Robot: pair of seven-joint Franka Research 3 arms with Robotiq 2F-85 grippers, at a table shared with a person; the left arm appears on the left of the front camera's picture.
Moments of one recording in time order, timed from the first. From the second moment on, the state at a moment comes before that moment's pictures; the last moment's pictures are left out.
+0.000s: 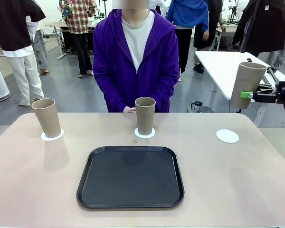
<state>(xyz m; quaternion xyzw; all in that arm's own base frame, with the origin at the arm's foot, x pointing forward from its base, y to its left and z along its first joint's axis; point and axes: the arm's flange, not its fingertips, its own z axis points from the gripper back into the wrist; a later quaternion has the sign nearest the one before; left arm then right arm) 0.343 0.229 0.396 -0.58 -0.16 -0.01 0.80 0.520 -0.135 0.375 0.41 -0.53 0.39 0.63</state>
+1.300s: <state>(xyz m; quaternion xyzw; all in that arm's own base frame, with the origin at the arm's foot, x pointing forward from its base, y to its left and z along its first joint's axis) 0.343 0.229 0.396 -0.58 -0.16 -0.01 0.80 0.552 -0.153 0.260 0.41 -0.49 0.45 0.62</state>
